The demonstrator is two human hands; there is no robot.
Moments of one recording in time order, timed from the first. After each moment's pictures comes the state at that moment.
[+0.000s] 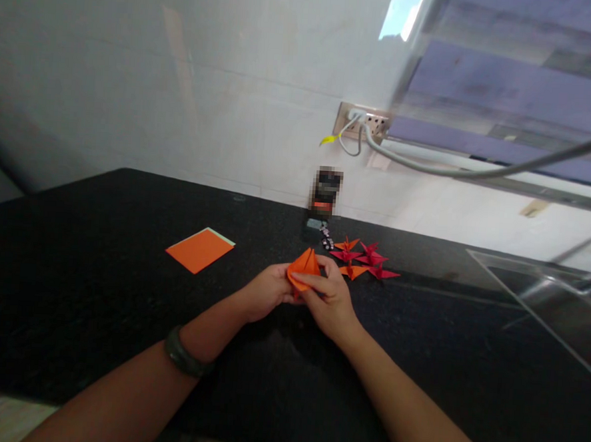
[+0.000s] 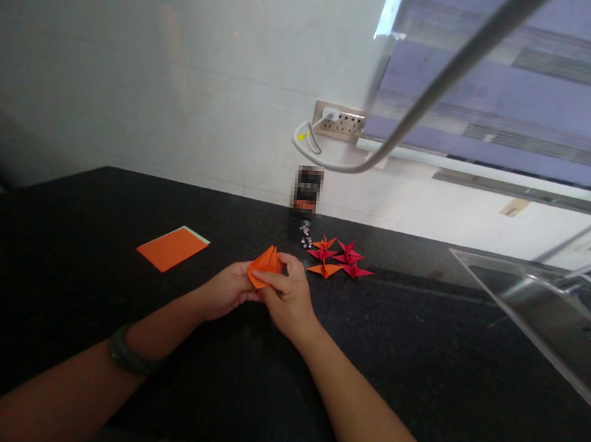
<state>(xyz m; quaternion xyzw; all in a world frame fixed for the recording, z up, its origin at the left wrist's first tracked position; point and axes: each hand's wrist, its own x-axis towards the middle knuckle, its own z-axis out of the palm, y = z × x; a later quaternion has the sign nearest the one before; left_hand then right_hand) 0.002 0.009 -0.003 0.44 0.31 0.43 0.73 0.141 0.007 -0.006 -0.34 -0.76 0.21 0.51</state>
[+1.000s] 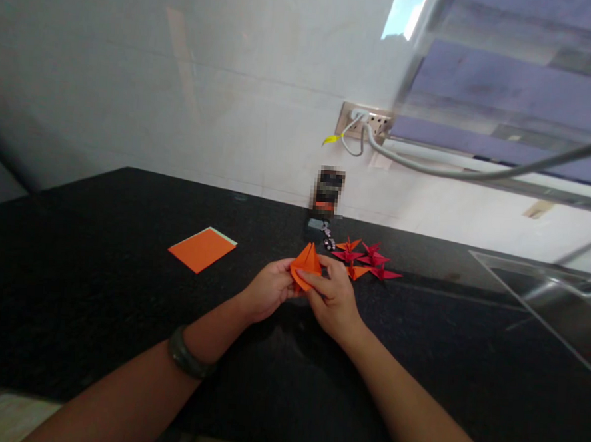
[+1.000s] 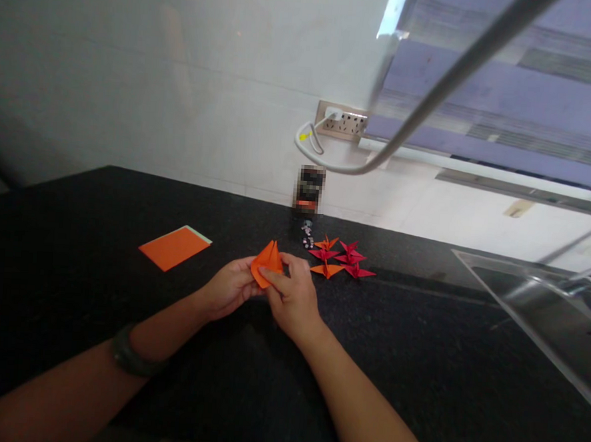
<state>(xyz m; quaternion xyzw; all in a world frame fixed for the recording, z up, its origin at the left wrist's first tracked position) 0.007 0.007 0.003 0.39 0.28 0.50 0.72 0.146 0.007 -0.003 -0.35 -0.81 0.04 0.46</state>
